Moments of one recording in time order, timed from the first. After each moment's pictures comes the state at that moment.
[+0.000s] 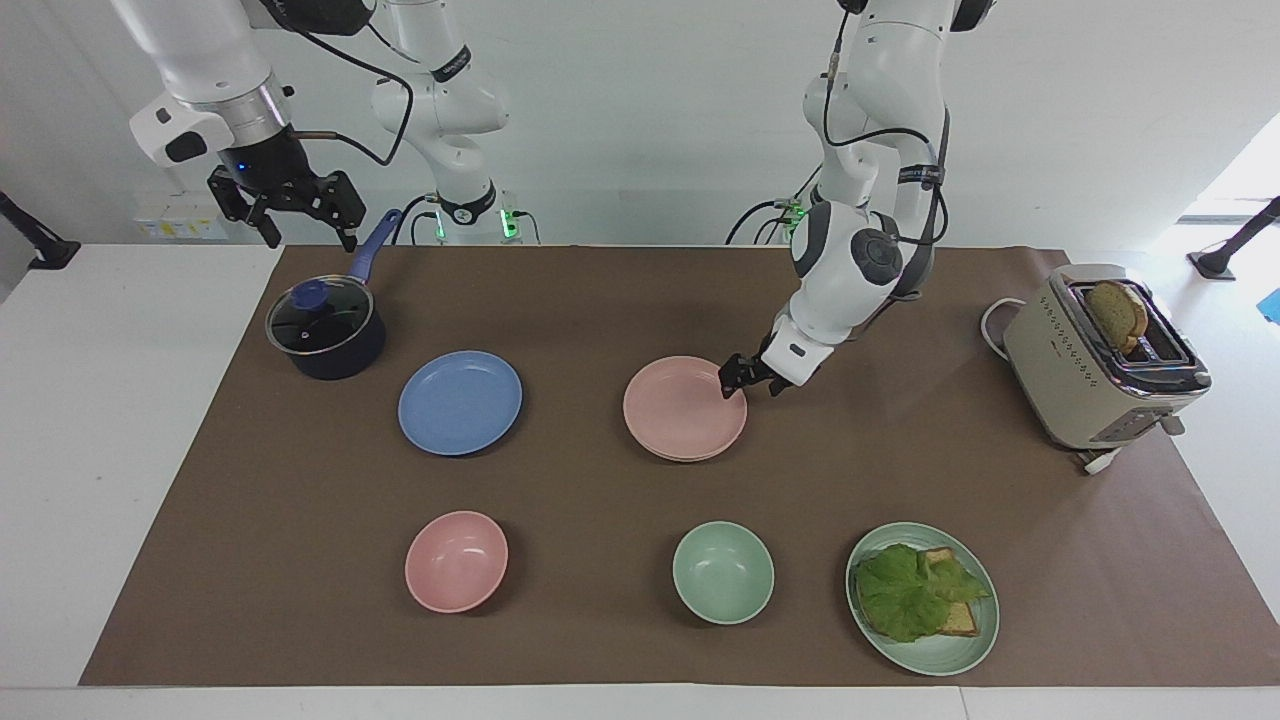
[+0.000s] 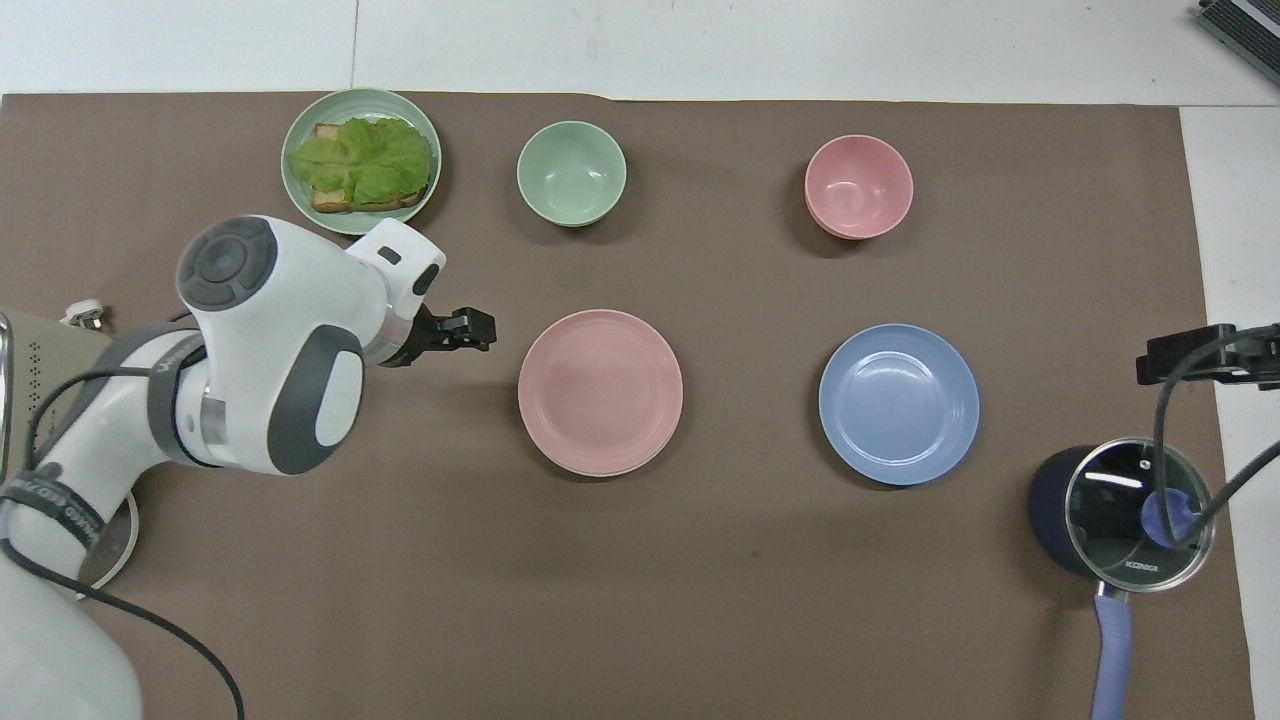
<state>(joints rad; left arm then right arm) -0.33 0.21 0.05 -1.90 -0.16 2.17 -0.28 0.03 -0.10 -0.08 -1.65 -0.03 1.54 0.03</state>
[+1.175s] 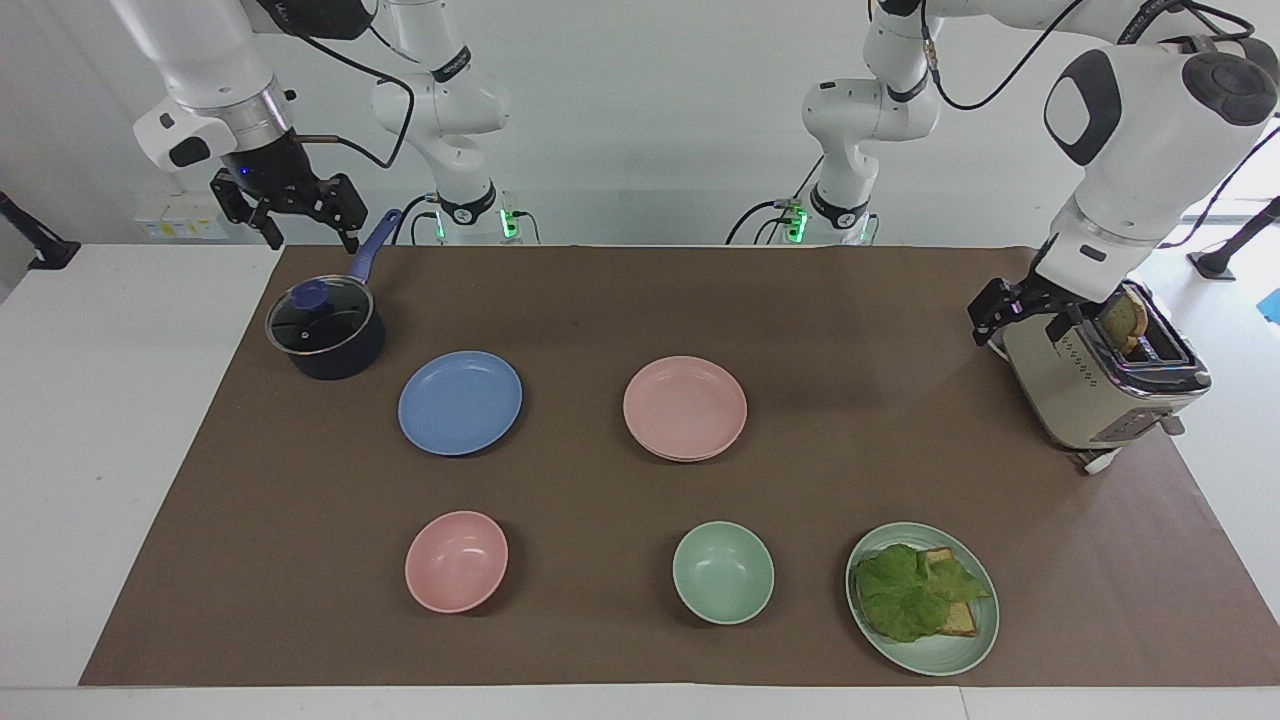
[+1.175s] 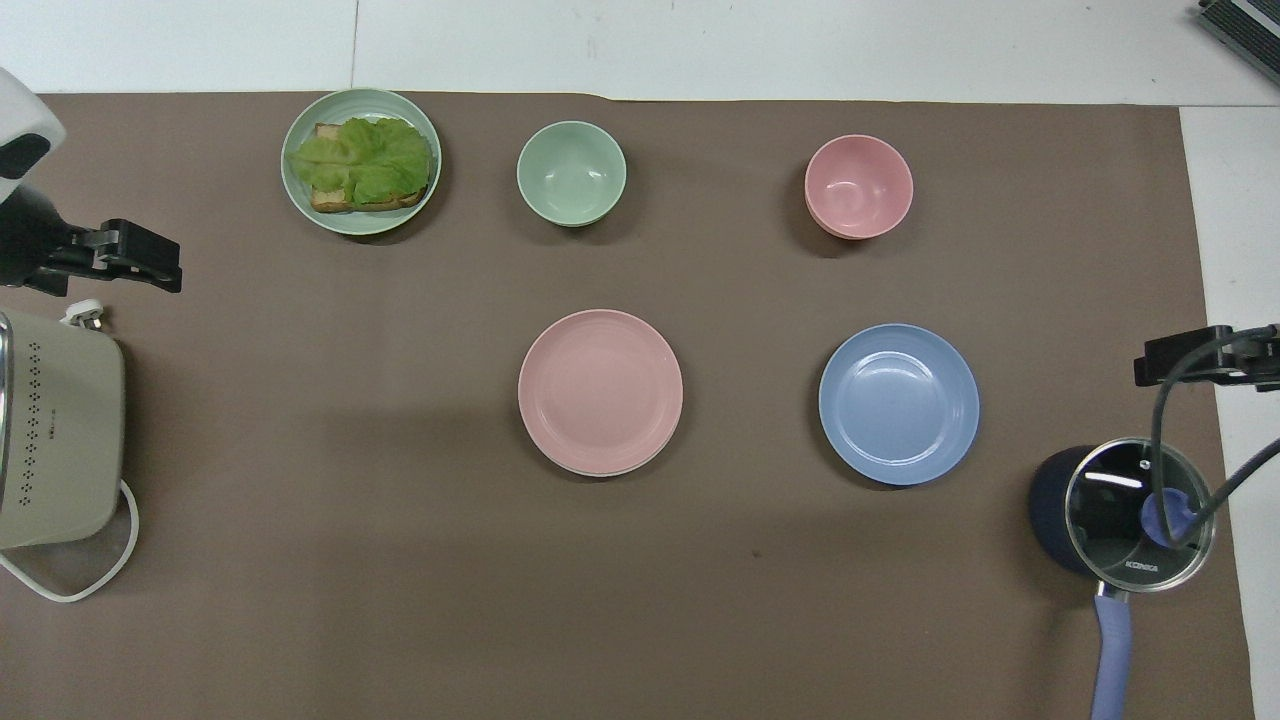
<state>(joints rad) -0.10 0.09 0.04 -1.47 0.02 1.58 -0.03 0.03 -0.10 -0.08 -1.66 -0.03 1.54 0.03</state>
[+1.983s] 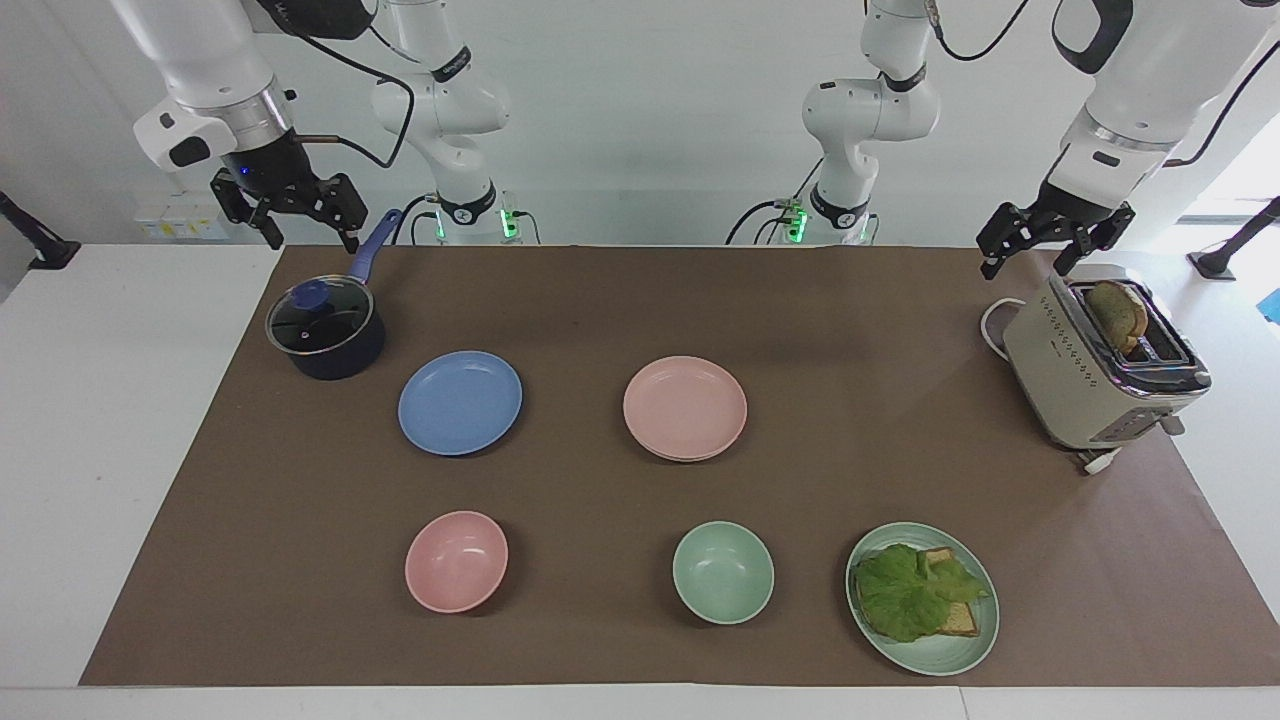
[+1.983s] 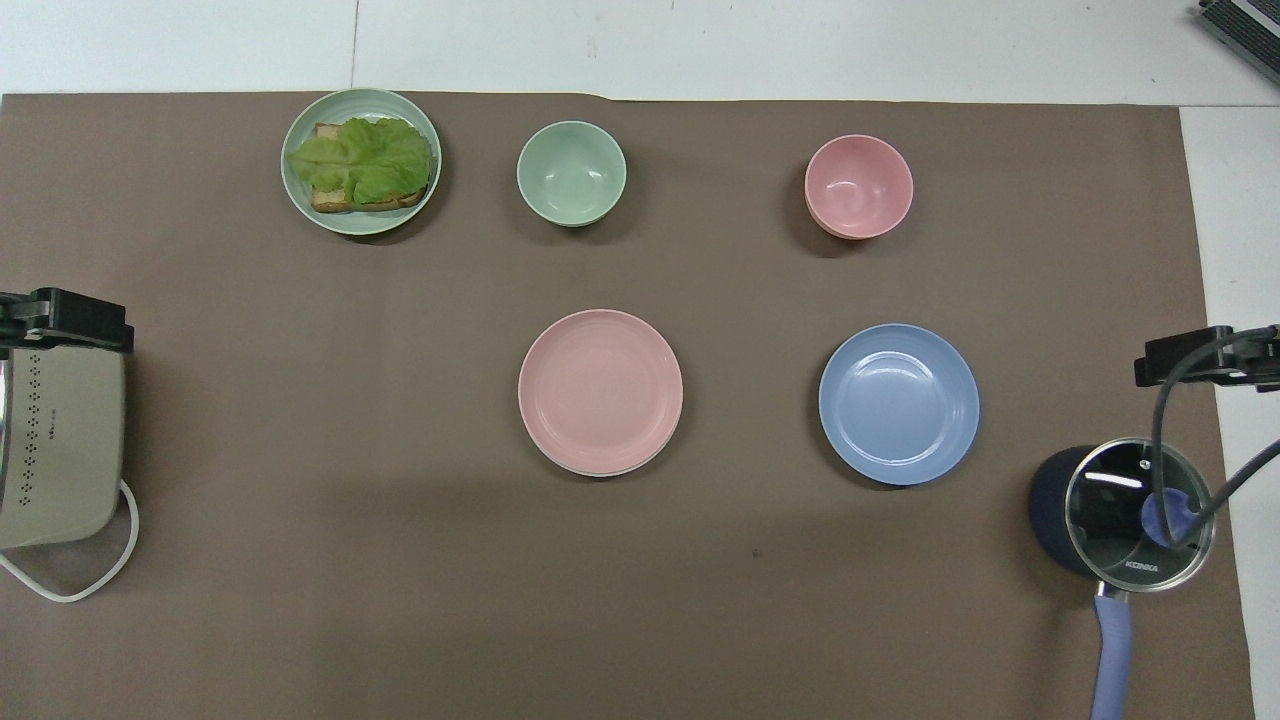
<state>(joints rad) -0.09 -0.05 0.06 -1.62 0.02 1.58 -0.03 0.03 -0.10 -0.08 -1.66 -0.03 1.54 0.03</state>
